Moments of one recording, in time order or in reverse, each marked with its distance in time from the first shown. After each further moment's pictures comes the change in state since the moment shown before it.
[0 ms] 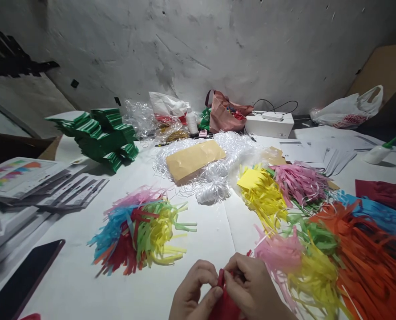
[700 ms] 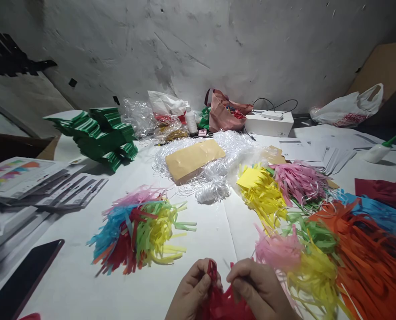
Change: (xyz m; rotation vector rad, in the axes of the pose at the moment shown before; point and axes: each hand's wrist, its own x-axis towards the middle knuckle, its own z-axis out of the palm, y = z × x) left_hand 0.005 -0.012 0.001 -0.666 0.001 -0.404; right_hand -0.012 -0.003 -0.020 0.312 -0.092 -0.089
